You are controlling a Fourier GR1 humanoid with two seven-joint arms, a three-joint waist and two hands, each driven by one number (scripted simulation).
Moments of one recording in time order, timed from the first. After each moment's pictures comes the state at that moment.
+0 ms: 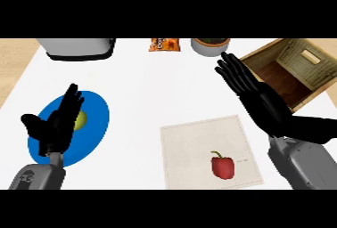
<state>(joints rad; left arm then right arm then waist) -0.13 0.27 -0.05 -1.38 0.22 0.18 0.03 -0.39 -0.39 0.34 -1.59 -0.46 0.07 -0.15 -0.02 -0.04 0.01</state>
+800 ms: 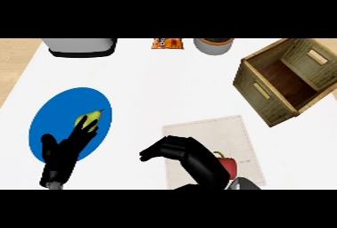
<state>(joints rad) 0.07 0.29 -0.14 -1.42 0.20 0.10 0.15 -0.30 -0.23 0.79 -1.62 0.13 -0.17 -0.12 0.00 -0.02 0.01</state>
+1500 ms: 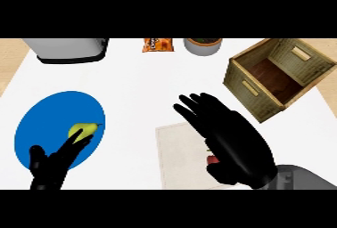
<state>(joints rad) 0.17 0.32 -0.12 -1.48 0.21 0.11 0.19 -0.53 -0.55 0.77 -1.92 0.61 0.04 0.51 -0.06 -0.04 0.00</state>
